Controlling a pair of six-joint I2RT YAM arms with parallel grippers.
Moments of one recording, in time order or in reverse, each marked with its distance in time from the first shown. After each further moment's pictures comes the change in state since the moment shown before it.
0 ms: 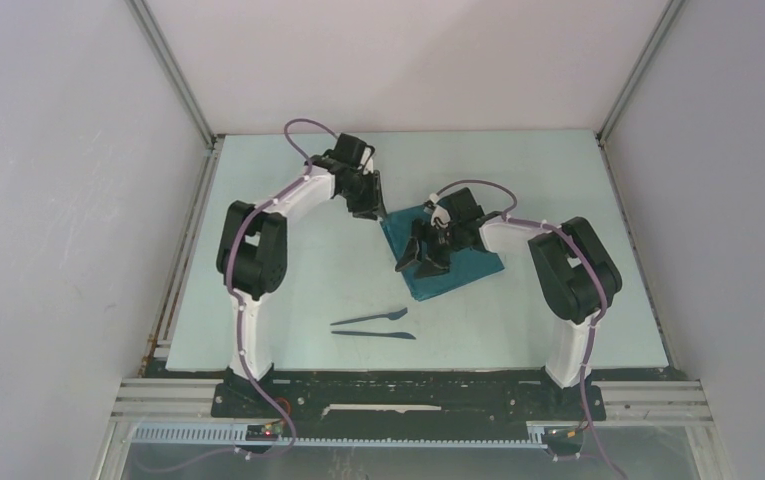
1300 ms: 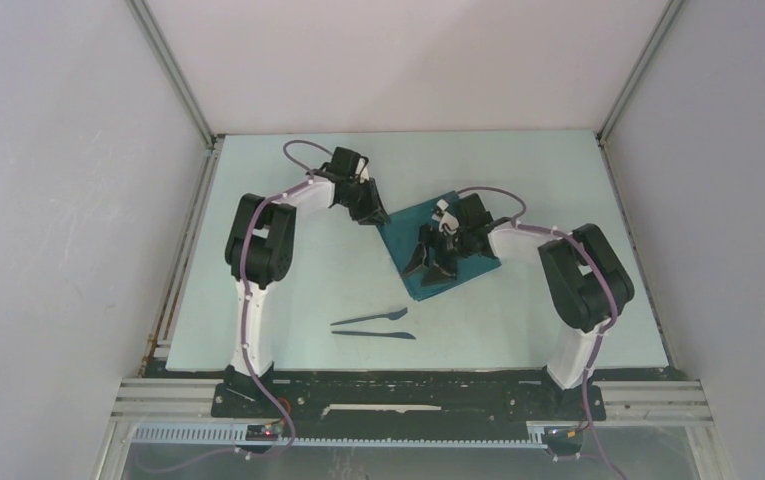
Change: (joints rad) left arm 0.048 0.087 -0.095 0.251 0.138 -0.149; right arm -0.023 -0.050 -0.091 0.015 -0.041 0.034
